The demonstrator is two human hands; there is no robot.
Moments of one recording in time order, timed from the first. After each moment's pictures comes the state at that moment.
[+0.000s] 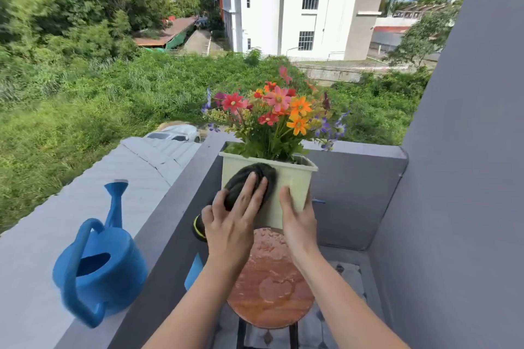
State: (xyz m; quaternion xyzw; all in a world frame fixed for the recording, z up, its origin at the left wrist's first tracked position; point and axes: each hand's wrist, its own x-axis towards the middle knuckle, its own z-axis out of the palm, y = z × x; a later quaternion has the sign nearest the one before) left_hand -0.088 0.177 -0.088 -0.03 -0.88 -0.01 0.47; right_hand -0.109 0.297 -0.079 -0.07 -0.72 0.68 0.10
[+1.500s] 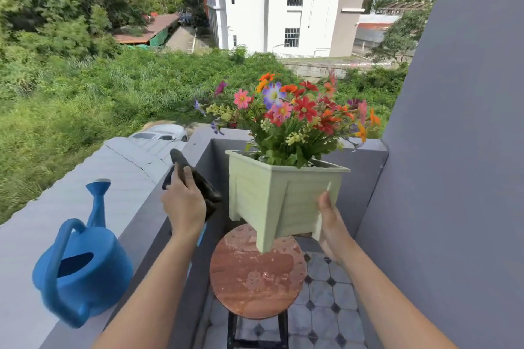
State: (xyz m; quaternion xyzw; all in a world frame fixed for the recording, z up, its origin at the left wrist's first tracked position) left_hand -0.118 0.147 -0.037 0.23 -0.81 -0.46 0.27; right_hand -0.101 0.389 -0.083 -0.03 -0.64 0.77 -0.02
